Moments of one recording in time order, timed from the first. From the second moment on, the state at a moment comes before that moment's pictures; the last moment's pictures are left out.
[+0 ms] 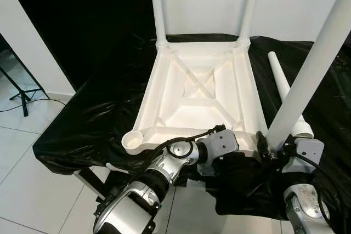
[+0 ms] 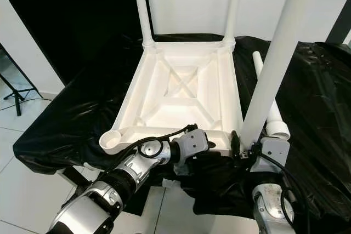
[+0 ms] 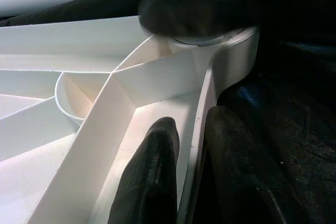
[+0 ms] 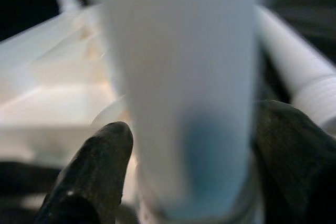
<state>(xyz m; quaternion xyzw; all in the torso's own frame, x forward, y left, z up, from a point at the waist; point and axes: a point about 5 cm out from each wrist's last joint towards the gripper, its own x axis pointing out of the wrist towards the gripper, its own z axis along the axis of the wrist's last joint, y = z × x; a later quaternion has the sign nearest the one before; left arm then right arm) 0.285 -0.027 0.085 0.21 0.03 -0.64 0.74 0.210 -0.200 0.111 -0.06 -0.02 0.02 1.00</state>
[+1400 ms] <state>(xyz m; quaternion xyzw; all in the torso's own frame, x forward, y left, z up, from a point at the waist) 0.287 -0.025 0.084 0.22 0.04 -0.63 0.74 0.212 -0.195 0.114 -0.03 -0.04 -0.05 1.00</state>
